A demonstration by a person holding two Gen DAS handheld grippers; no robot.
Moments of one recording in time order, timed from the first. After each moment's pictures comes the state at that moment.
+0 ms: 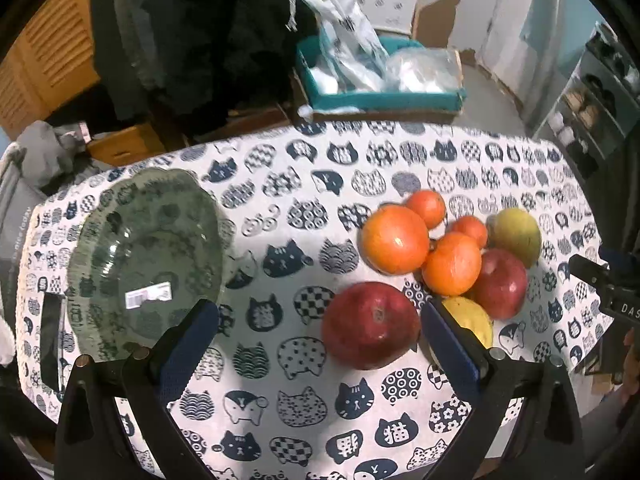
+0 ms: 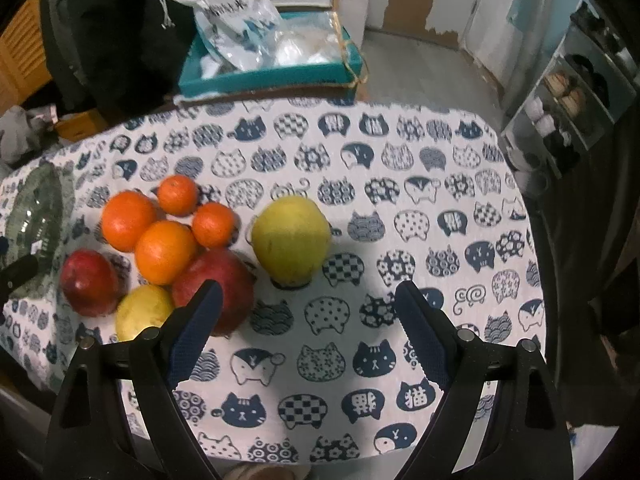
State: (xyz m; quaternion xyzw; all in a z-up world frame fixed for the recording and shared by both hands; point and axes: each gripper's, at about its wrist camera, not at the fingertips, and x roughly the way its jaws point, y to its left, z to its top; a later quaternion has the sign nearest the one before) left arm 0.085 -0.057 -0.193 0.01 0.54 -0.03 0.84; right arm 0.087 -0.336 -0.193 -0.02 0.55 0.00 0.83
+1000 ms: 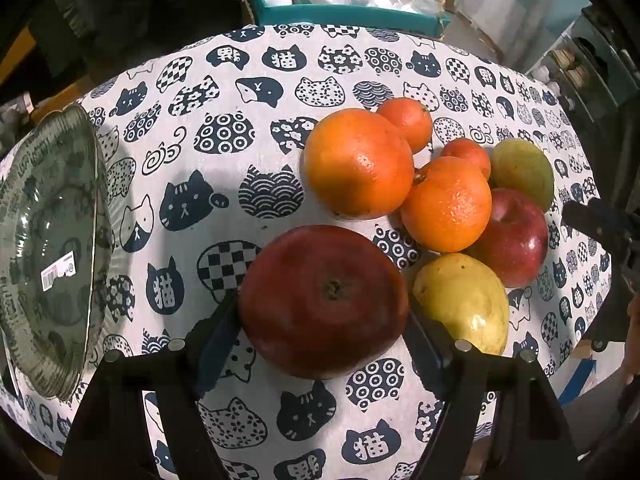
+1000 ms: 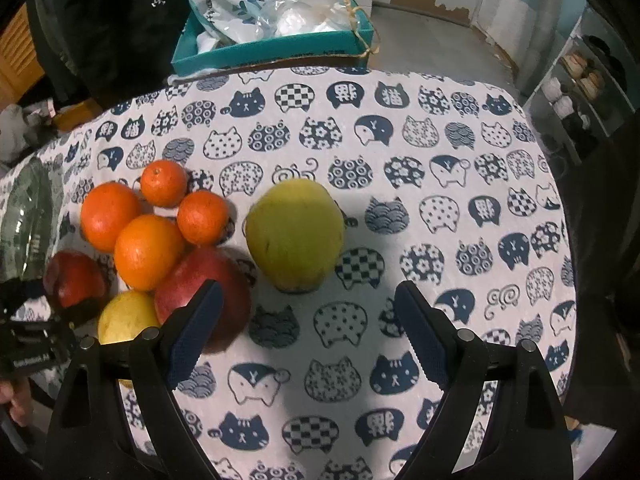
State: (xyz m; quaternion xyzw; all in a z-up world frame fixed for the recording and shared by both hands) left arm 0.104 -0.089 -0.266 -0.01 0.62 -0.09 0.78; right arm 0.116 -0.334 -0.225 0.01 0.58 0.03 0.82
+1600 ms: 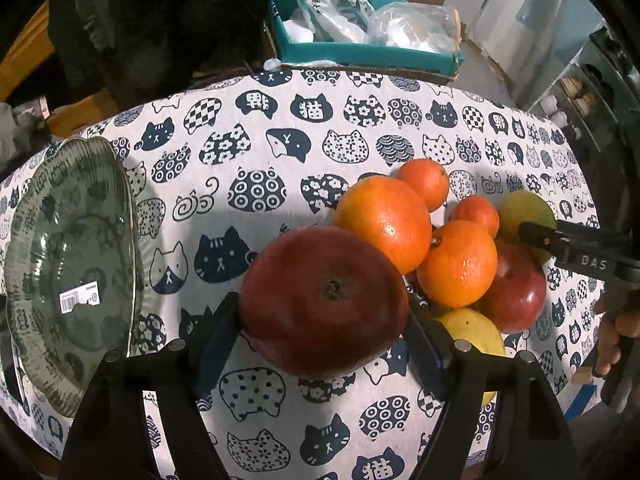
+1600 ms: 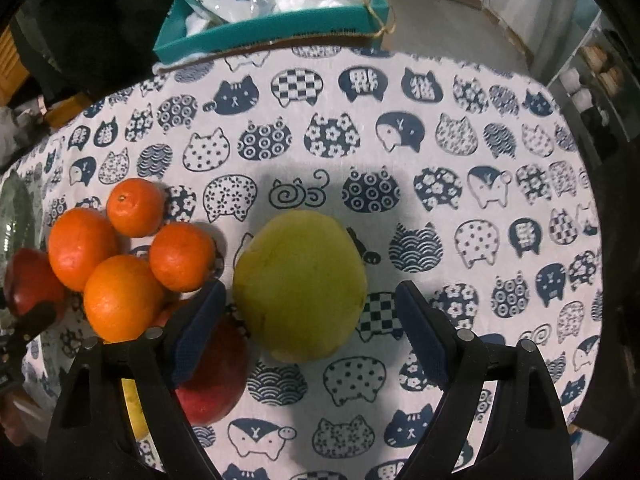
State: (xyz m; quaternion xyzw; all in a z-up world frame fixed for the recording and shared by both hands) left arm 0.123 -0.074 -0.246 -0.02 0.59 -0.07 0.81; right arm 0.164 -0.330 -0.268 0.02 0.62 0.03 0.79
